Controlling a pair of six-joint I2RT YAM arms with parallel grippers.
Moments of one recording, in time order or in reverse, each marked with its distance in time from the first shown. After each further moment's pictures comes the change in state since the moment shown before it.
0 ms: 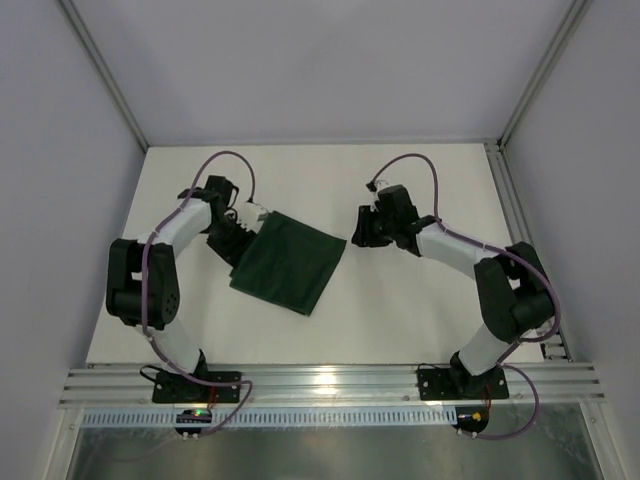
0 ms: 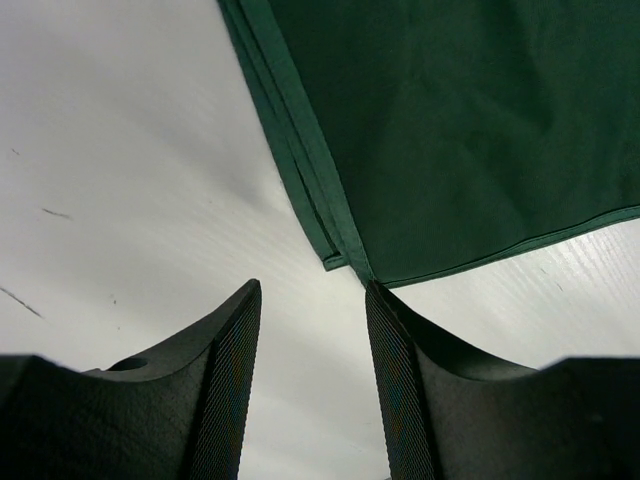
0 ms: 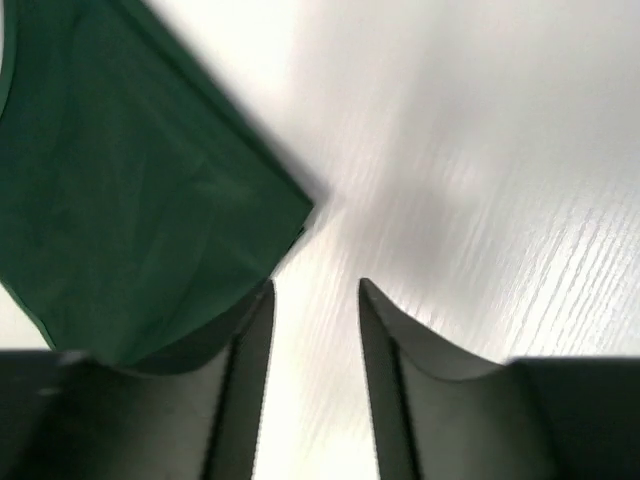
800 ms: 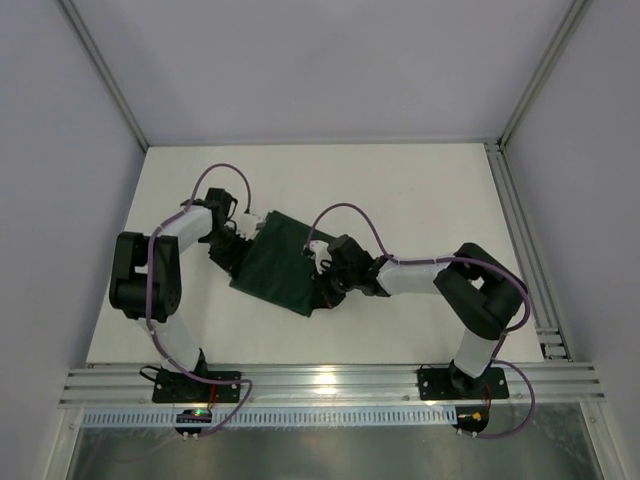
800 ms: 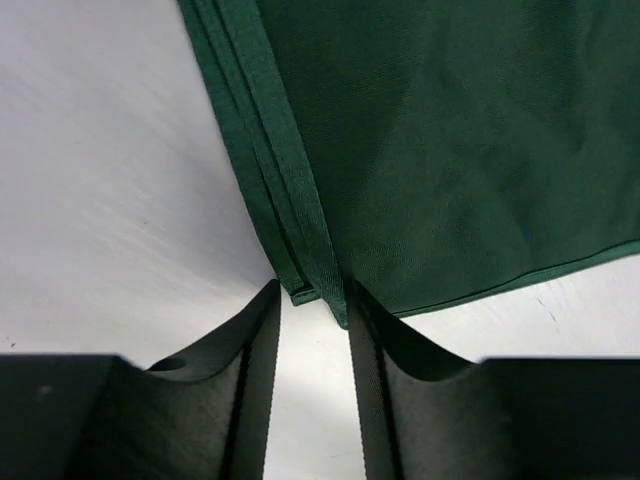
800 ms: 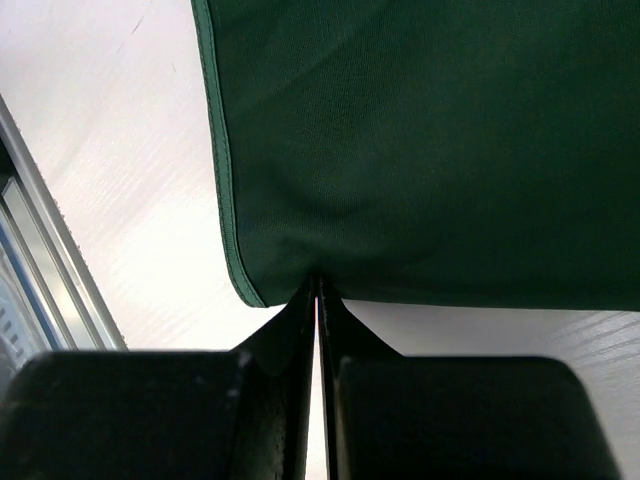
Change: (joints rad) left arm 0.037 0.050 -0.103 0.074 0.055 -0.070; right arm 0.388 0.071 -0.164 0.188 -0.267 -0.157
